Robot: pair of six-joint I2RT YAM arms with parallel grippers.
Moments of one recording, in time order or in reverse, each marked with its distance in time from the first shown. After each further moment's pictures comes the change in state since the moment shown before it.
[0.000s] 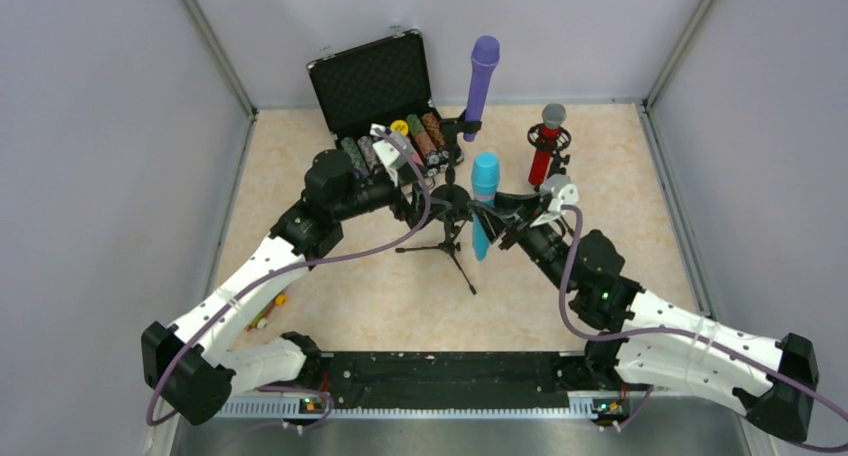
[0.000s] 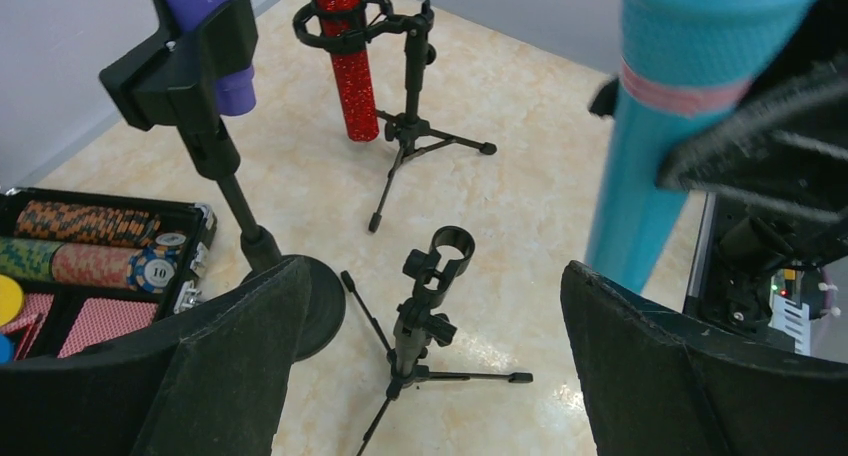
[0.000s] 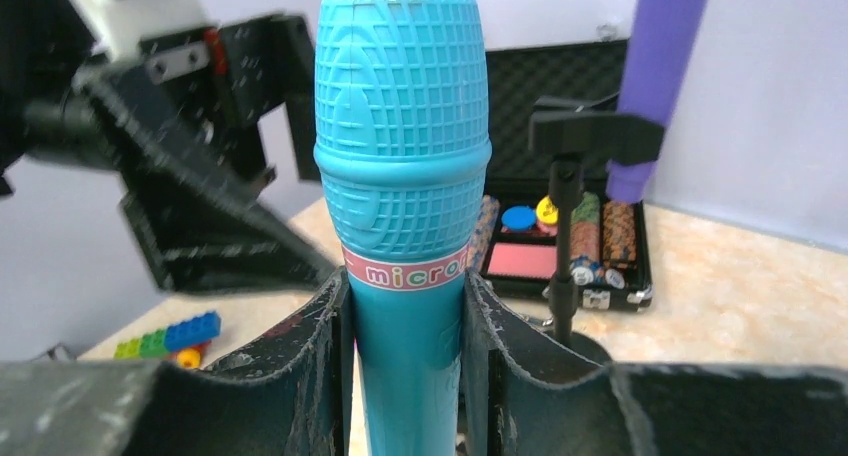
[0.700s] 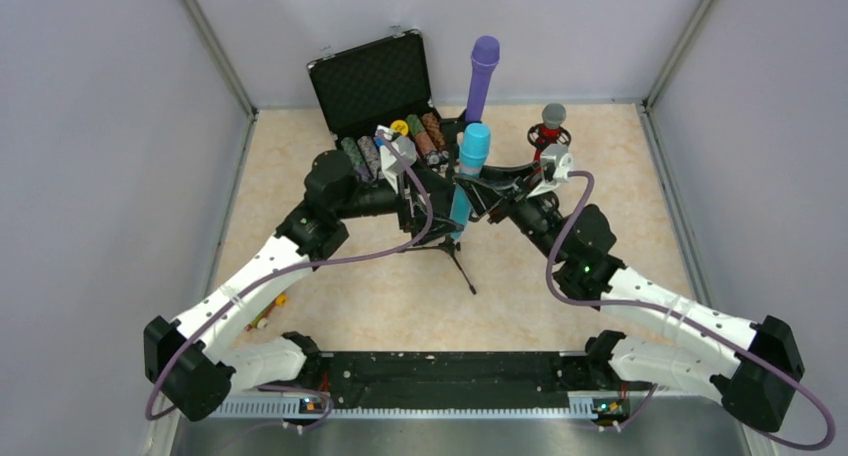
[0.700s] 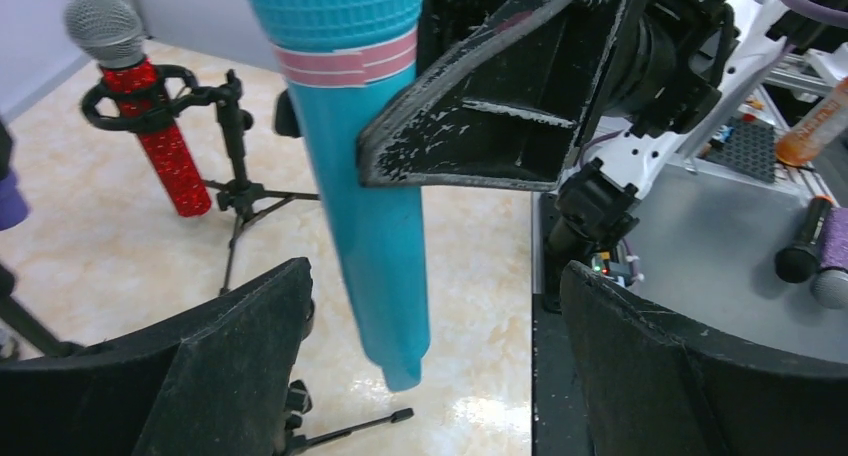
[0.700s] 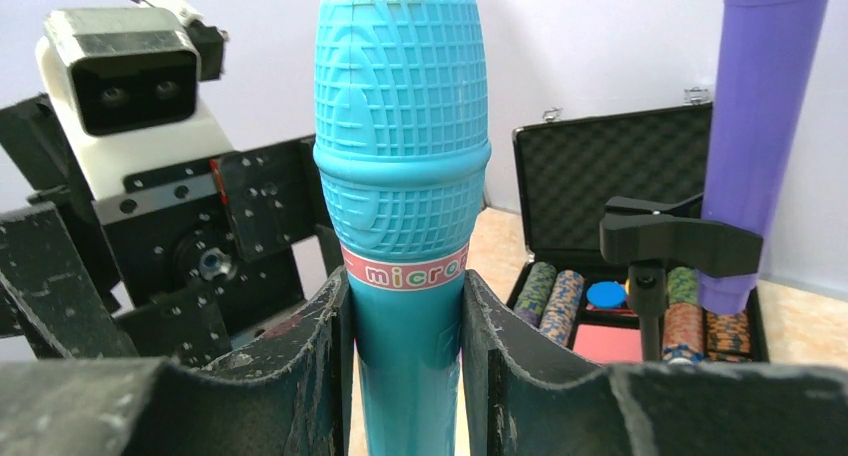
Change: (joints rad) left arm -0.036 0.000 -0.002 0.142 0.299 -0.163; right arm -0.155 0.177 0.112 0.191 -0.232 0.186
